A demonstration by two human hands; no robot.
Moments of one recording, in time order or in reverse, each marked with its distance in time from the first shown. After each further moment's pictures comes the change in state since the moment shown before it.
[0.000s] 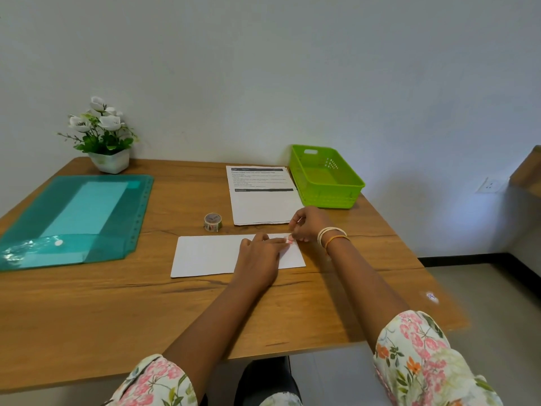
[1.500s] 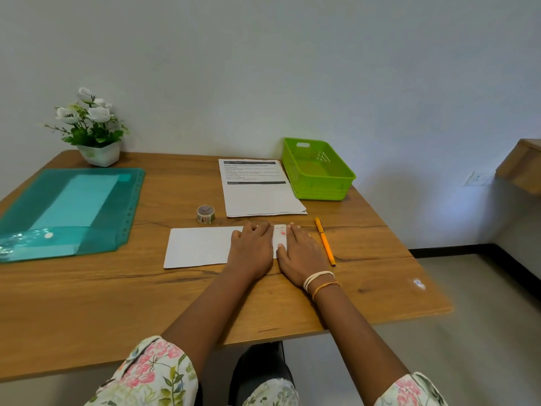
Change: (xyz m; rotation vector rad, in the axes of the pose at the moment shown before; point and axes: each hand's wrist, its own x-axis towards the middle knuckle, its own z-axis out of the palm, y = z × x) left_hand 0.001 0.006 -0.008 0.163 -0.130 -0.039; right_hand -0.066 0.037 0.066 -0.415 0.250 -0.229
